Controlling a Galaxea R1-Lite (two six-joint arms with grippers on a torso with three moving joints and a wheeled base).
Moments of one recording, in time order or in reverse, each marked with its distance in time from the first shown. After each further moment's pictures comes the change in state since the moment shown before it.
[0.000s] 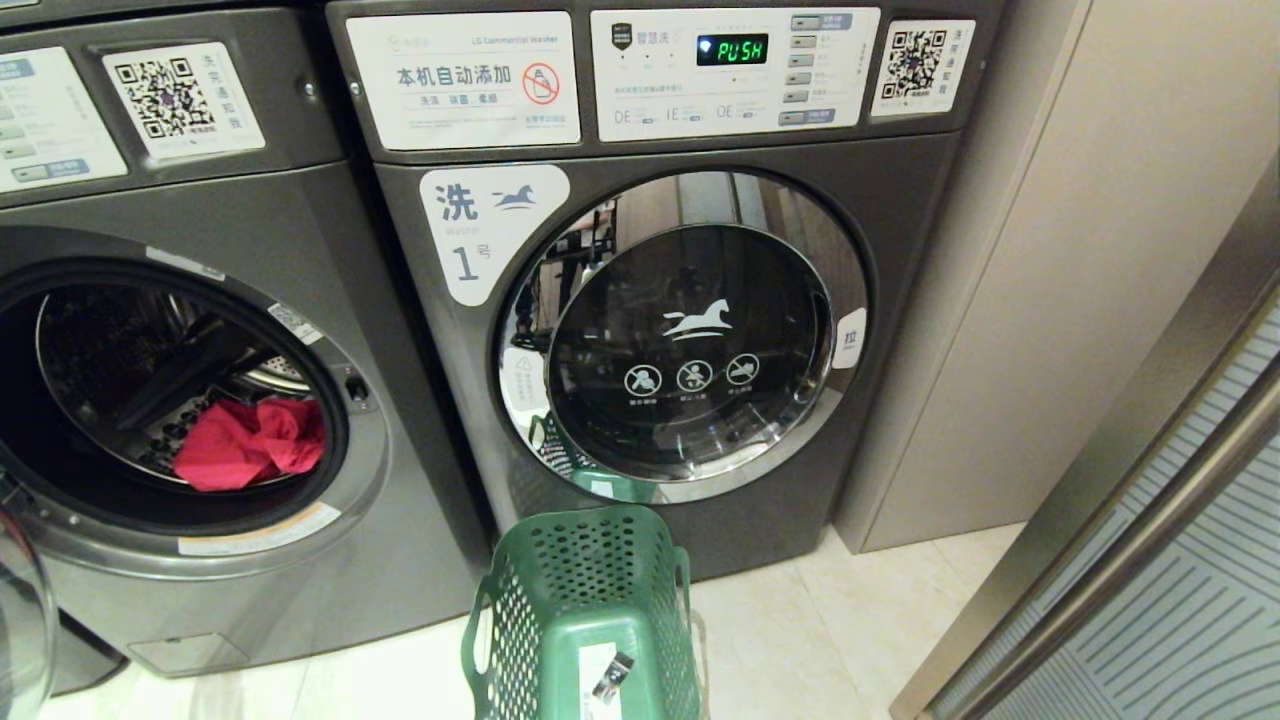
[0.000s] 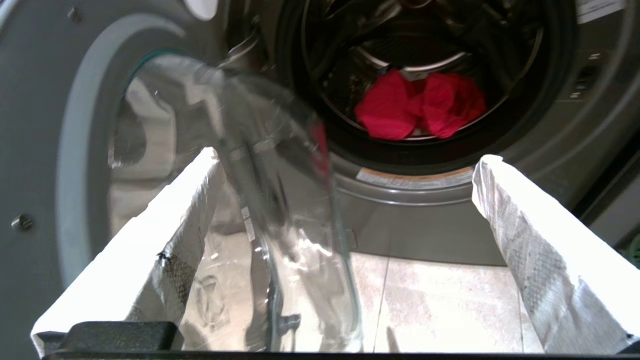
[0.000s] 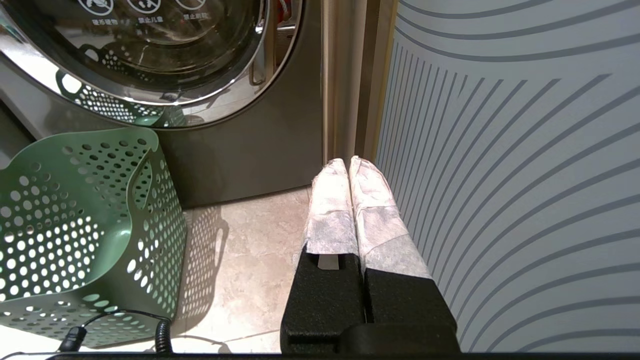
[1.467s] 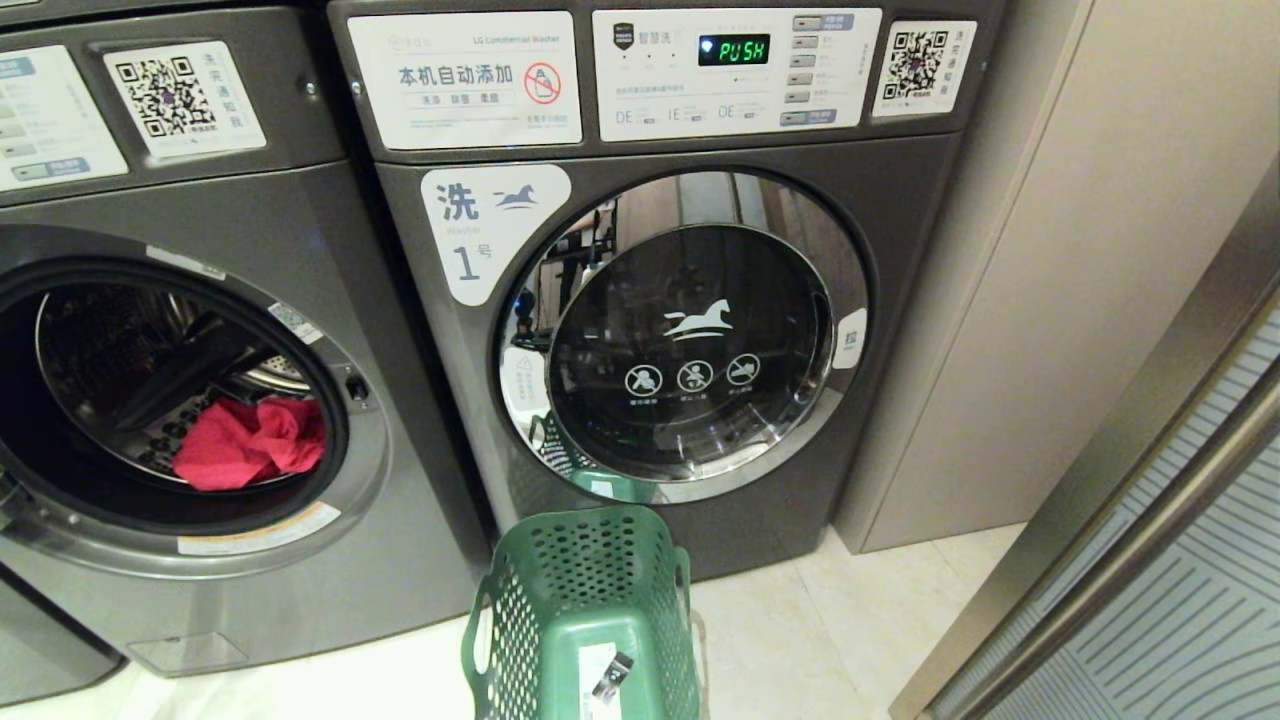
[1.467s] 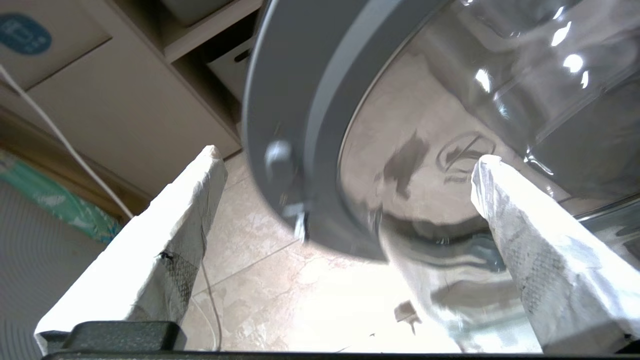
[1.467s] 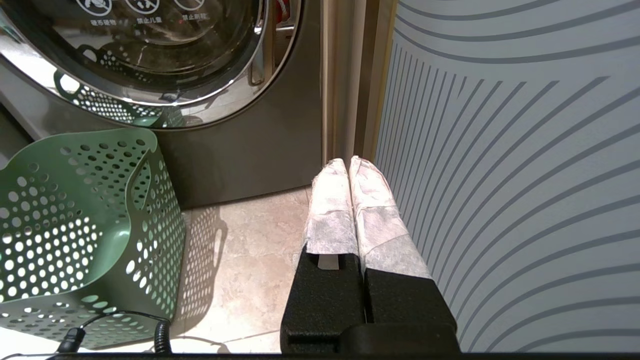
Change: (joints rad) left arm 0.161 0.570 -0.484 -0.054 0.780 0.000; right arm 0.000 0.000 0.000 0.000 0.000 0.000
